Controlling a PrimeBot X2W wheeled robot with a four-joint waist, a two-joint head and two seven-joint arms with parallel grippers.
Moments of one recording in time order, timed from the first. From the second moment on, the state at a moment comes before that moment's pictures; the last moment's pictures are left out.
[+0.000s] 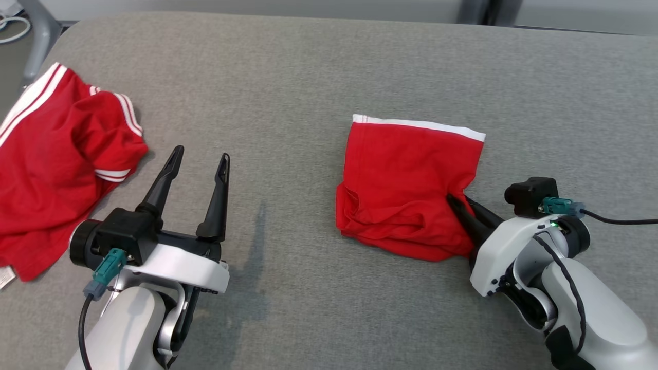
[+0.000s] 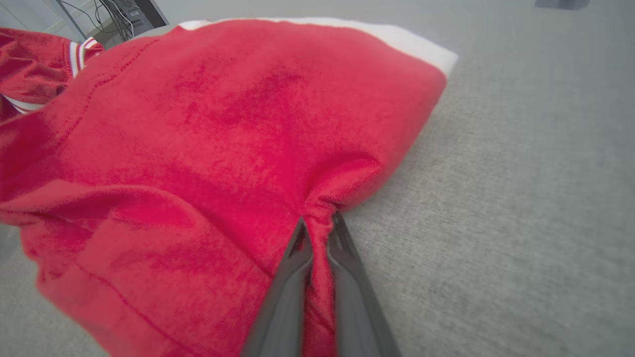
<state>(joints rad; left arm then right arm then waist) -0.33 0.30 -0.42 0.13 -0.46 0.15 -0.25 -0.52 -0.23 0.51 0.54 0.55 0.13 0.04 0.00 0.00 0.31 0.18</state>
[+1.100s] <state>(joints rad) -0.38 0.41 -0.42 -0.06 -0.41 0.19 -0.11 -0.39 -0.43 0.32 0.32 0.40 0.13 0.11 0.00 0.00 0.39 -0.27</state>
